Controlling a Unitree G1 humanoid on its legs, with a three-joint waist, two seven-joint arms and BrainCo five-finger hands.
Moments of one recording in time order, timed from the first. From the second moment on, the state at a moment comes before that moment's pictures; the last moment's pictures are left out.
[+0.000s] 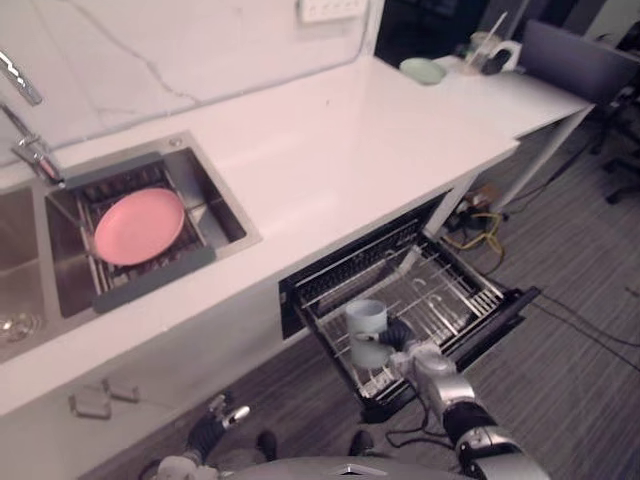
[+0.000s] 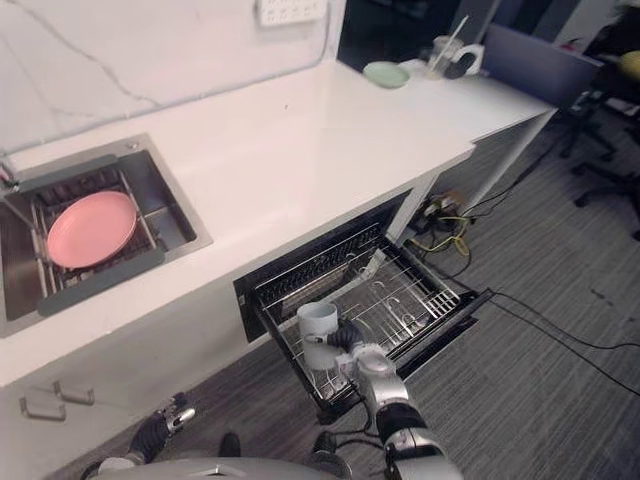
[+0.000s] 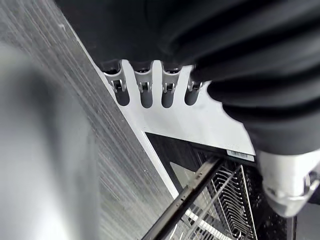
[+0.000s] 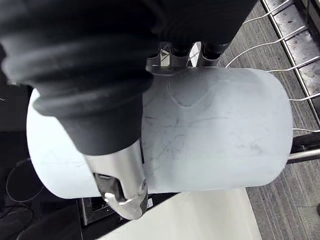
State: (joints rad) left arm 0.35 0.22 -0.15 0.59 -0.24 -0.19 -0.18; right arm -0.31 -0.25 0.07 0.78 0.11 0.07 0.16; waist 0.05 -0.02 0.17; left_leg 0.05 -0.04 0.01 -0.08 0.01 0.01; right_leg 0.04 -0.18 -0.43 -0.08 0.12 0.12
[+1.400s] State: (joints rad) left arm 0.26 0.18 0.03 0.65 -0.22 -0.20 0.04; right arm -0.38 -0.41 0.05 0.46 0.08 0.03 0.19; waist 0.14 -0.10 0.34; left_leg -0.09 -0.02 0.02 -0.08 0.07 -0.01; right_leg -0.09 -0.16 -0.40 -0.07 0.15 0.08
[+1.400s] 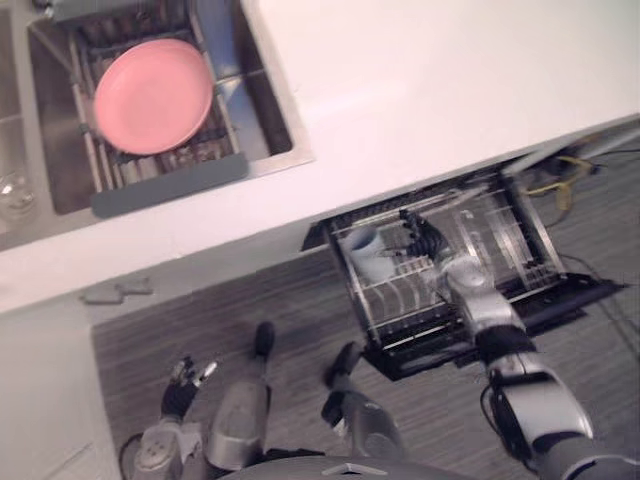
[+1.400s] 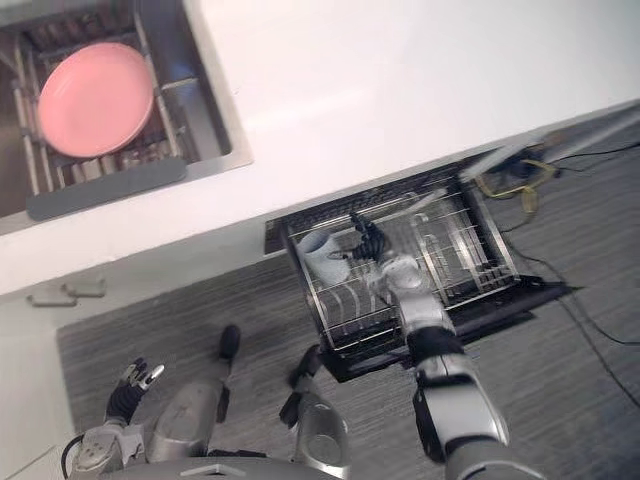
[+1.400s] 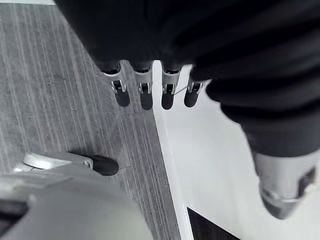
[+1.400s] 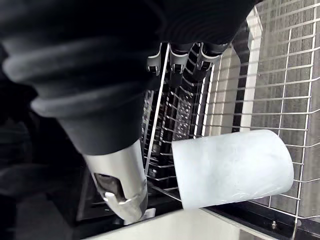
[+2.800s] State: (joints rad) left arm 0.39 -0.03 0.31 0.87 -0.09 -0.26 0.14; right arm 0.02 -0.27 -0.25 -0.26 0.49 -0.15 0.36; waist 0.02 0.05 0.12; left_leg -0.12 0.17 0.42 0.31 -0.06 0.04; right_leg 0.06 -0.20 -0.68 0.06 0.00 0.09
